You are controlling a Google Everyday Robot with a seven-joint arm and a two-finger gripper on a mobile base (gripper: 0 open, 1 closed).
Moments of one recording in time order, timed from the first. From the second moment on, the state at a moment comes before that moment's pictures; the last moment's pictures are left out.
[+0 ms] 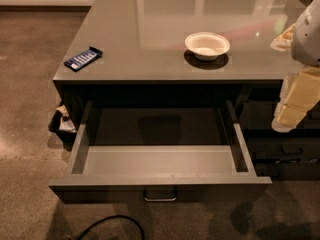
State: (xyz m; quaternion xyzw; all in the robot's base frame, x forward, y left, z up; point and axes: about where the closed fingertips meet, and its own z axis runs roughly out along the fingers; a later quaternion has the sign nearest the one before) arm 0.438 -0.217 0.976 -0.60 0.78 -0.03 0.16
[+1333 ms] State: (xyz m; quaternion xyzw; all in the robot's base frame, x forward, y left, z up) arm 0.413 -0.214 0.846 -0.57 0.80 0.05 0.17
